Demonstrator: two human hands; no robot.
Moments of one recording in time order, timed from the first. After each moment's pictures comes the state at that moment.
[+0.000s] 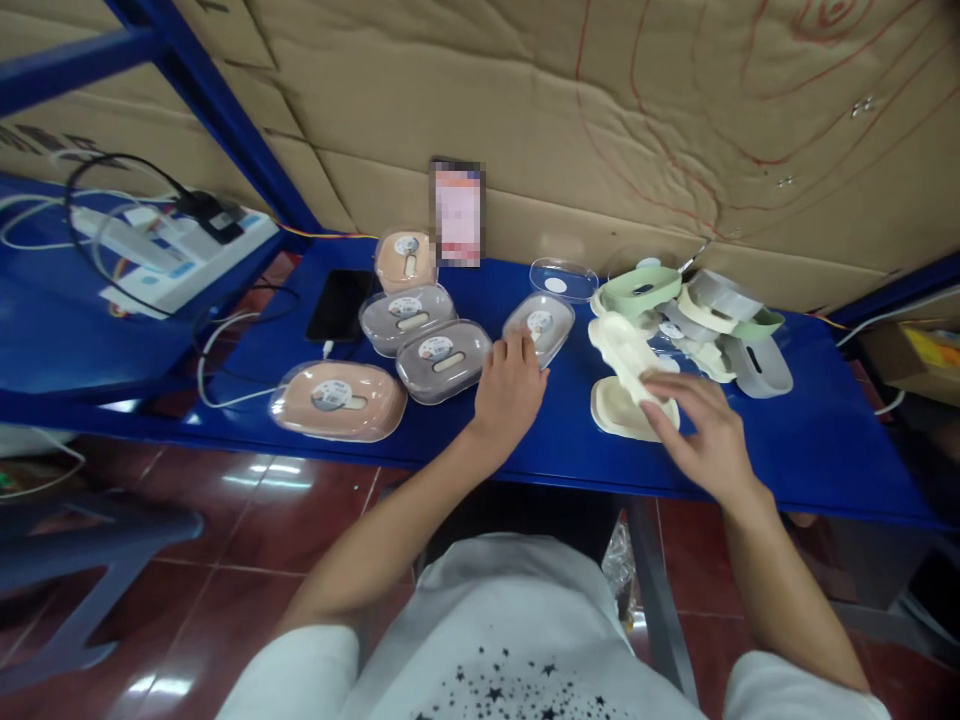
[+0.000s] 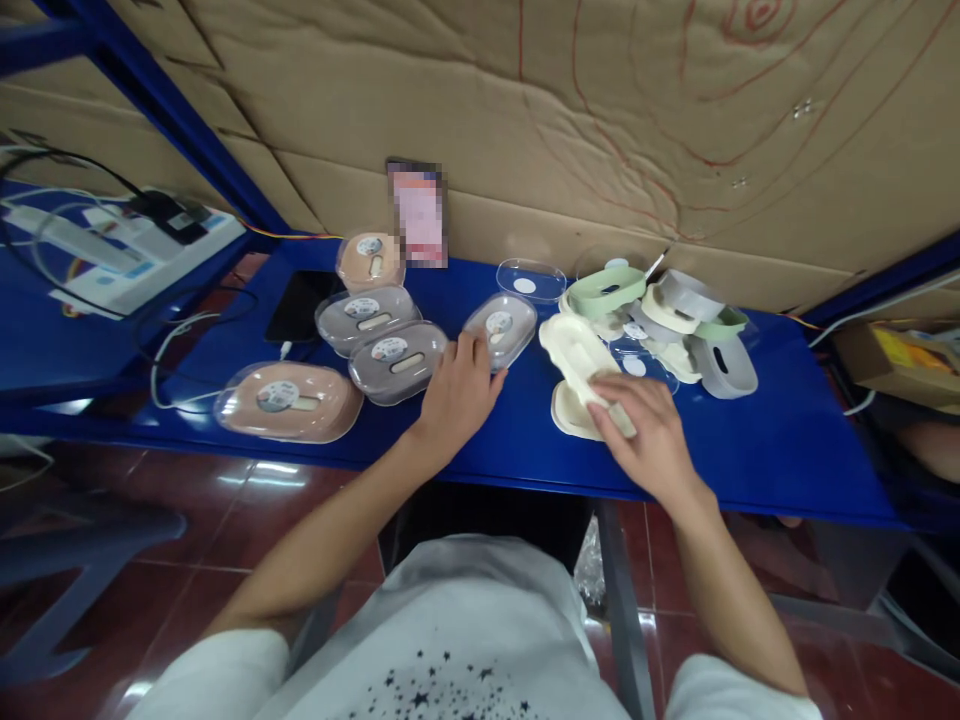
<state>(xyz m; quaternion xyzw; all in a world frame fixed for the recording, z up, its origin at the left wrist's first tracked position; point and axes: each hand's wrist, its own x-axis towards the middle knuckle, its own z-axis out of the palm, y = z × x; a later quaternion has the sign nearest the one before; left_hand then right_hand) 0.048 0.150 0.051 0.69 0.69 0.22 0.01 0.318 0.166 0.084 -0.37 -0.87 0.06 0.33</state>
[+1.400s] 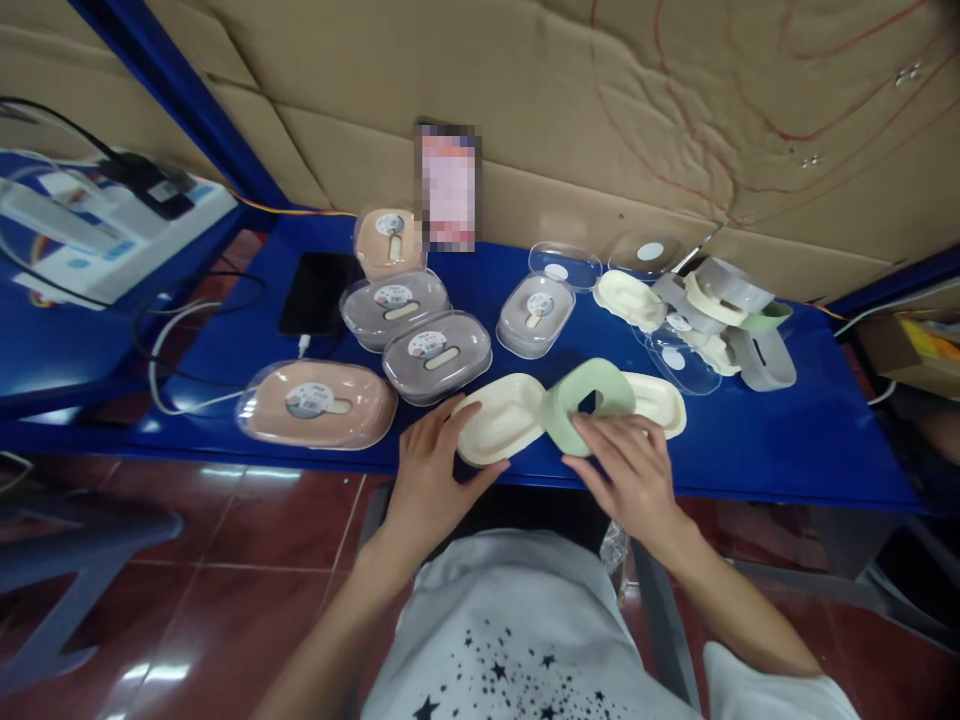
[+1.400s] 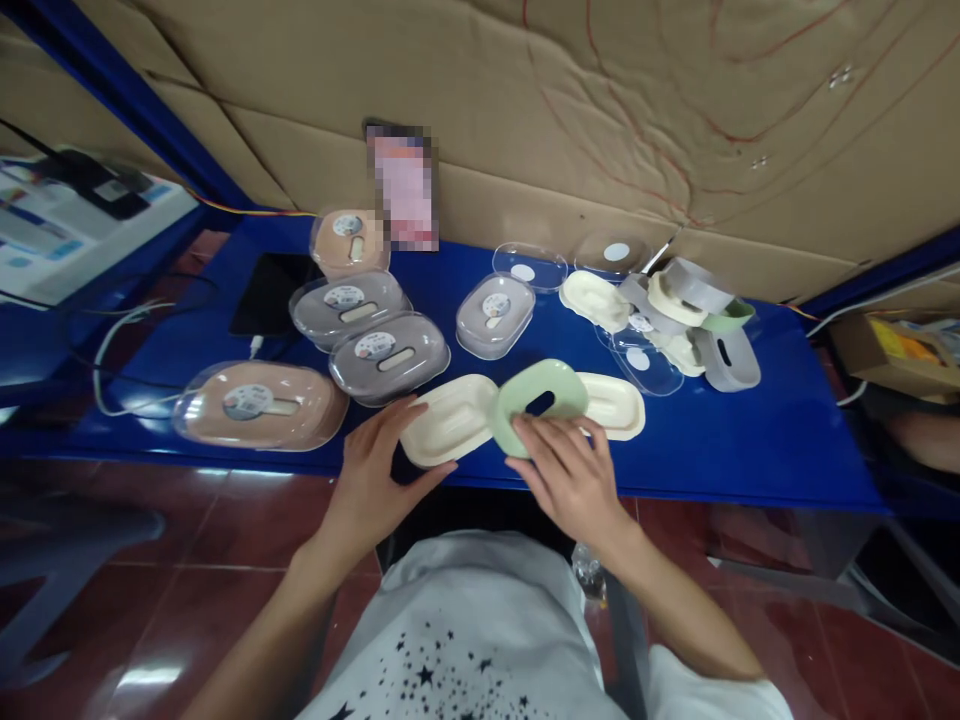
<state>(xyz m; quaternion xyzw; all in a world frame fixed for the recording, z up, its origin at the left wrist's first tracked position) -0.017 0.034 0.006 0.66 0.66 0.35 0.09 0.253 0.103 0.050 -0.34 -0.91 0.01 0.25</state>
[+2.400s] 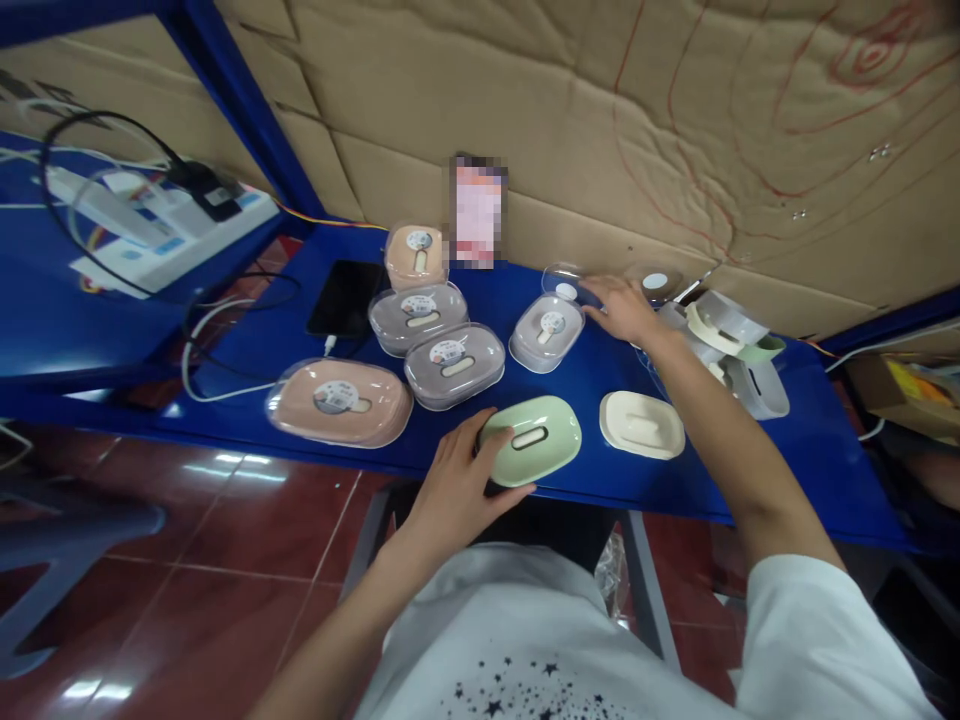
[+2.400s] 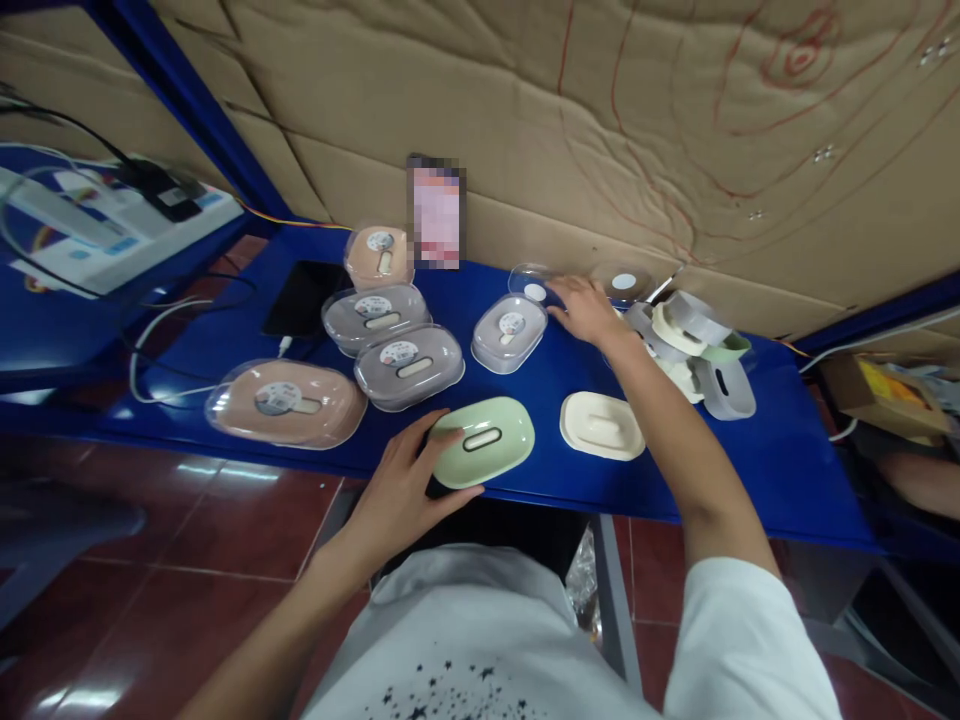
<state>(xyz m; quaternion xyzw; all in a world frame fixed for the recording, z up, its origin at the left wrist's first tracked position) -0.007 0.034 0.010 0.72 0.60 0.34 0.08 0.209 0.379 0.074 -0.37 -0.93 -0.02 0.06</state>
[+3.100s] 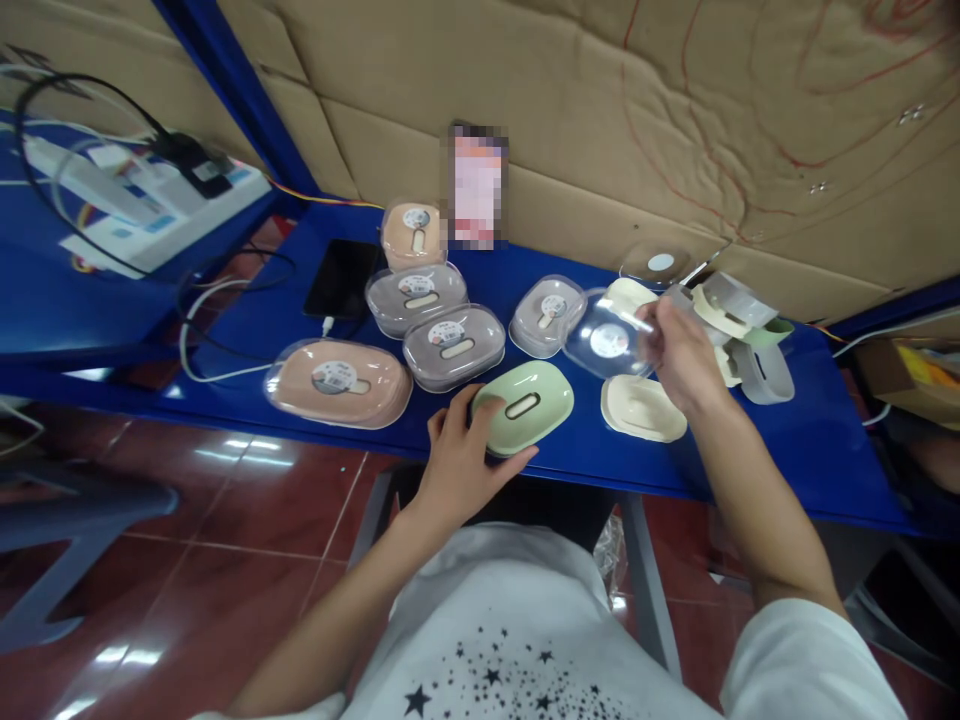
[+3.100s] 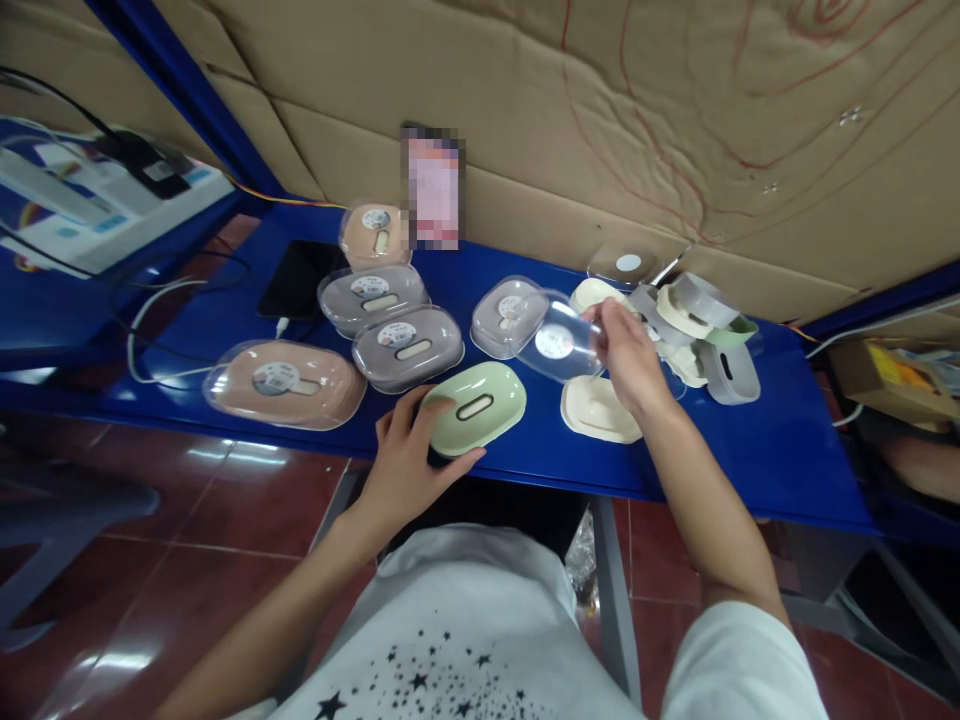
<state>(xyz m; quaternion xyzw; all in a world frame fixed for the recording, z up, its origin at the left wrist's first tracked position) 0.005 0.040 0.009 0.66 0.67 0.34 0.07 0.247 0.255 0.085 -0.49 -0.64 0.43 0.41</state>
